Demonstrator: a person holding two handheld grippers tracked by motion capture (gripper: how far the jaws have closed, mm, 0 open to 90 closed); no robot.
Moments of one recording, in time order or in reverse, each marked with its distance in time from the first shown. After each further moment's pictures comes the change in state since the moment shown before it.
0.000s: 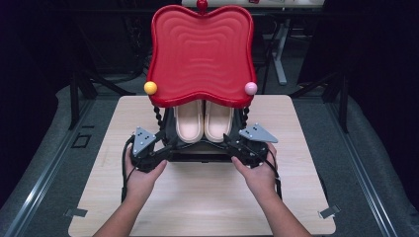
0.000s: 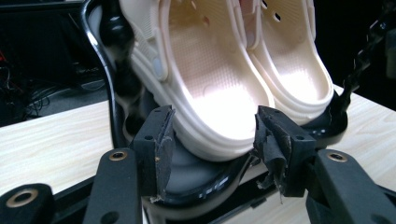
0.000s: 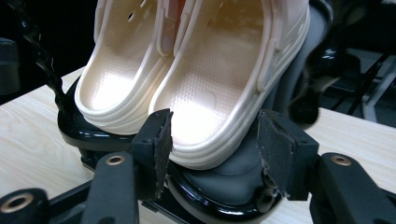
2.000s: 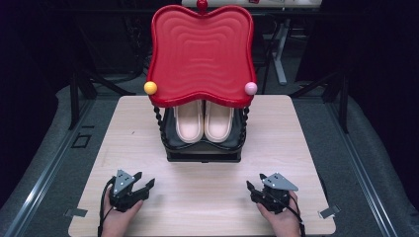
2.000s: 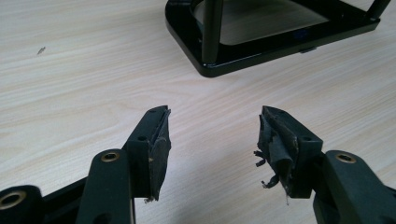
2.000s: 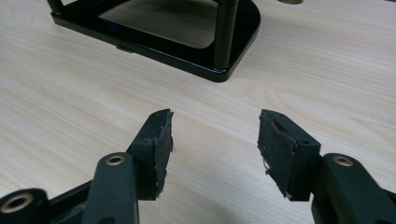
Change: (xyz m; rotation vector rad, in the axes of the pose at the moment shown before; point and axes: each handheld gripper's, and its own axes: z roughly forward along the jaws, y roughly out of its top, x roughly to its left) left arm 0.035 -0.127 -0.042 0.218 0.040 -0.030; right arm -0.028 -0.144 -0.043 0.192 0.017 0.016
